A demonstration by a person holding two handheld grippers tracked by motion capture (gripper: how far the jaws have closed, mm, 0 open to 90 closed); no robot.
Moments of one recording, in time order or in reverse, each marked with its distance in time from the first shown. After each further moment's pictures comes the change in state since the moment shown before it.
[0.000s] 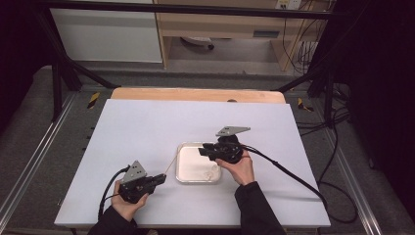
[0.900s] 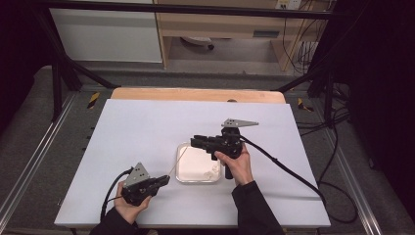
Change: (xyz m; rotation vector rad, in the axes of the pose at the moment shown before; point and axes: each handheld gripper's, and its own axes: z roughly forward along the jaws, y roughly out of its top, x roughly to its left) left arm -0.010 0.001 0.002 -0.028 -0.020 0.031; right arm 0.015 0.026 -0.014 -0.205 0.231 0.145
